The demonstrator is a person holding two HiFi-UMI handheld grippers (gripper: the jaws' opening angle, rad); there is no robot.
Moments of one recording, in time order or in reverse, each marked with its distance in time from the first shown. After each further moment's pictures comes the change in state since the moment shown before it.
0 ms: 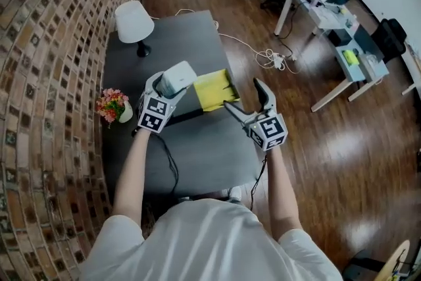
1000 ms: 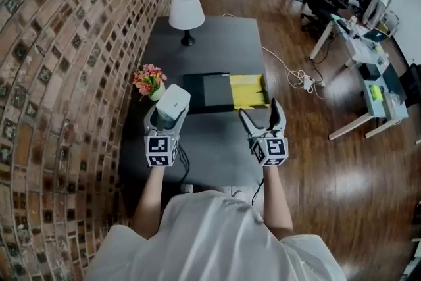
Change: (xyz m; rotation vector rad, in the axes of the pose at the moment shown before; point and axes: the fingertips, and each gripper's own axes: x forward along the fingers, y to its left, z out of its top) left arm -0.209 -0.008 -0.083 -0.359 -0.116 0.497; right arm -0.008 0.078 -0.006 0.128 -0.096 -0.074
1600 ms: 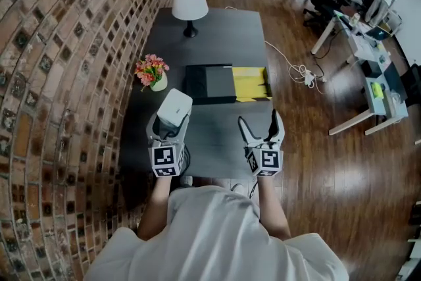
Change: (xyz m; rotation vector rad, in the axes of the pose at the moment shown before) left arm -0.051 -0.016 -0.008 -0.041 -0.031 0.079; right arm -0.046 0.028 -0.022 -0.017 0.029 -0.080
